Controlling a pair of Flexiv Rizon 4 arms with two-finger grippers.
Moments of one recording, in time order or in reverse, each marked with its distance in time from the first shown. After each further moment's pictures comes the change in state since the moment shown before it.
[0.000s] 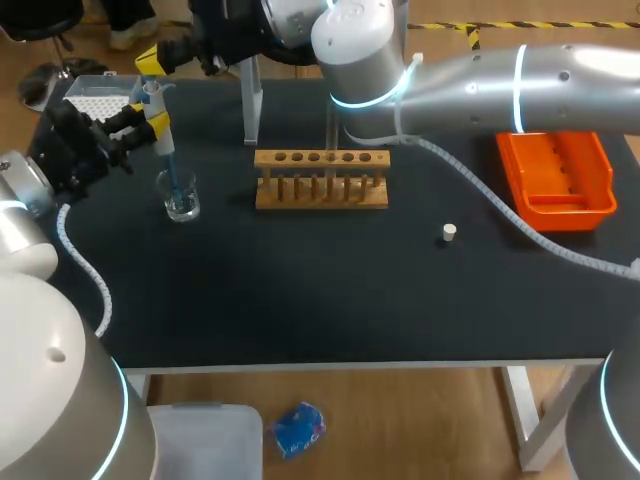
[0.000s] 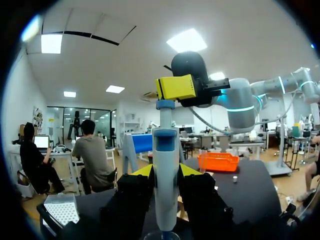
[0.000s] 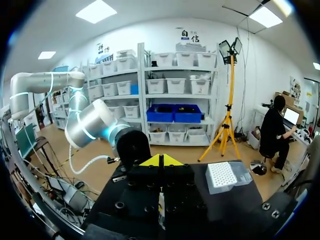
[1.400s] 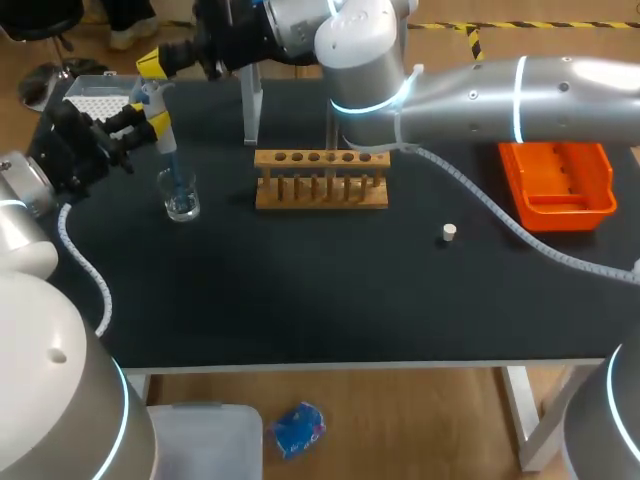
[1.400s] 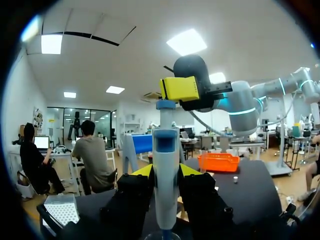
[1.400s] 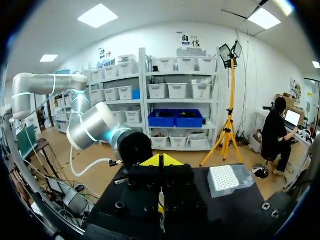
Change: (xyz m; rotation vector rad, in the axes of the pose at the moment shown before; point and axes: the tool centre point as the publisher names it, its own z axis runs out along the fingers) left arm -0.001 0.000 0.001 0.005 -0.001 0.002; right arm 0.004 0.003 -0.001 -0.053 0.014 -0.011
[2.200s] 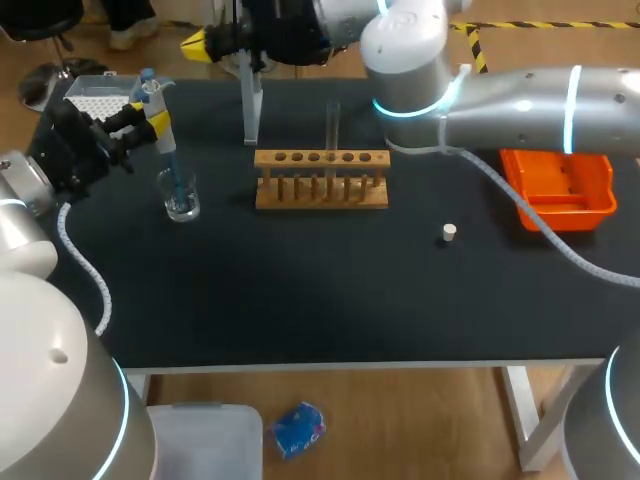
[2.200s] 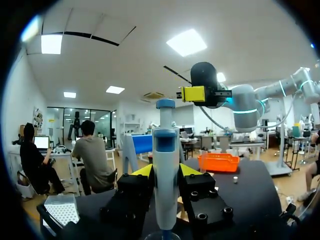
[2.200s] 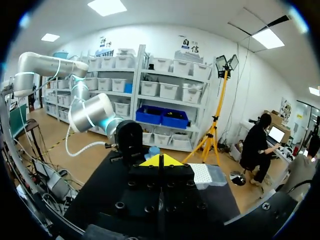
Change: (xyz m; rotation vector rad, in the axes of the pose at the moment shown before) left arm 0.000 -0.001 0.000 -0.001 0.000 -0.001; right arm -0.010 -0.006 -0.080 0.041 -0.145 -0.152
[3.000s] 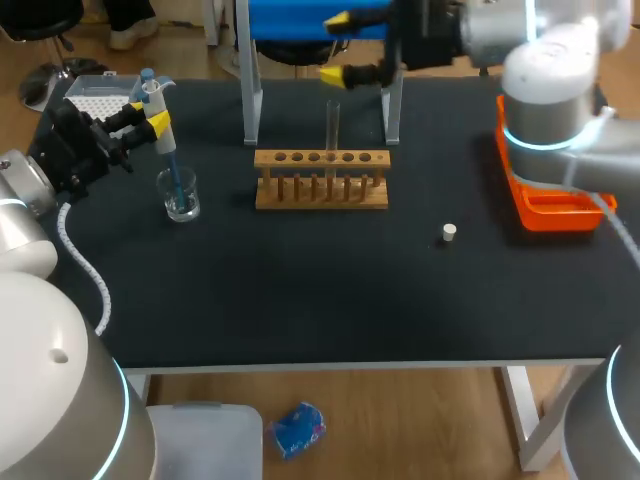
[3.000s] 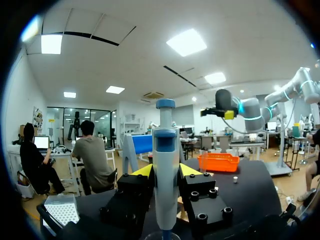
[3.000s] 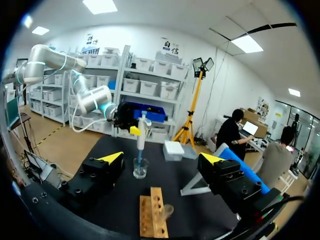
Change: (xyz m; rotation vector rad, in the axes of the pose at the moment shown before) left arm 0.000 0.000 0.000 -0.001 0.000 0.000; right arm 0.009 -0.072 -0.181 0.022 -0.187 0.009
